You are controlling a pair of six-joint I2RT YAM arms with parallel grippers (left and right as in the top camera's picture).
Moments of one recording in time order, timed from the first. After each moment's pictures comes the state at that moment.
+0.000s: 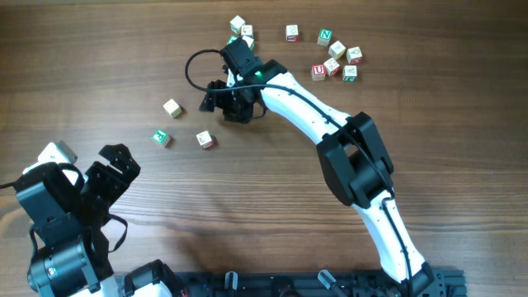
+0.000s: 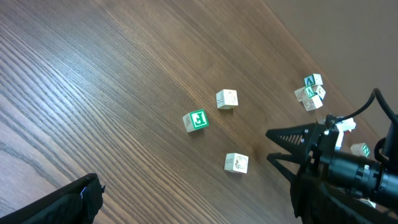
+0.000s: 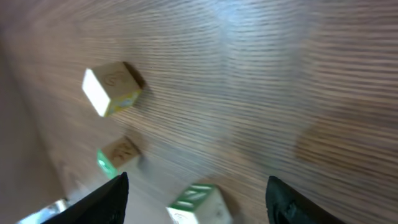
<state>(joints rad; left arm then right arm) 0.44 0.72 0.90 -0.94 0.18 -0.46 0.64 2.42 2.00 -0.71 -0.49 0.79</state>
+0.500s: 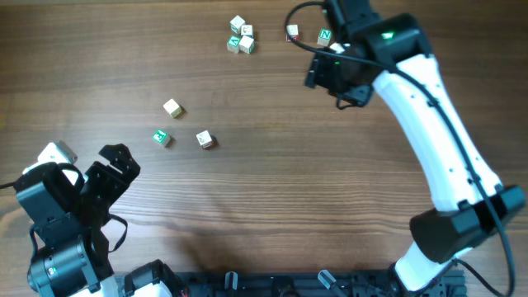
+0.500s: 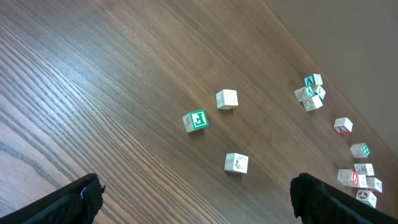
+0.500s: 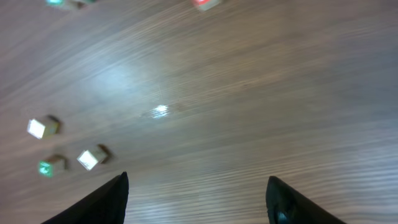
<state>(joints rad) 0.44 0.72 0.90 -0.94 0.18 -0.46 0.39 1.83 1.99 -1.44 0.00 0.75</state>
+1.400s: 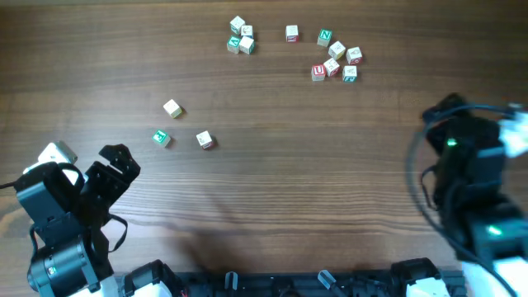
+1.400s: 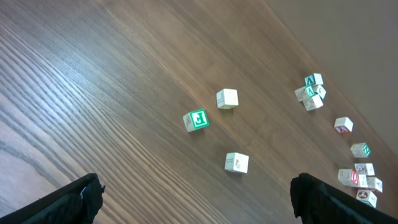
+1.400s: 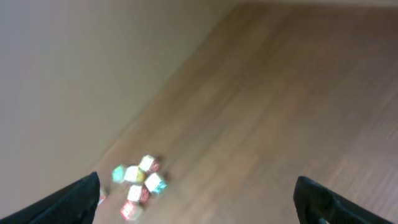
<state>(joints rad) 0.44 0.72 0.90 -0.94 0.18 -0.46 0.17 0.85 0.94 -0.66 0.54 0.83</state>
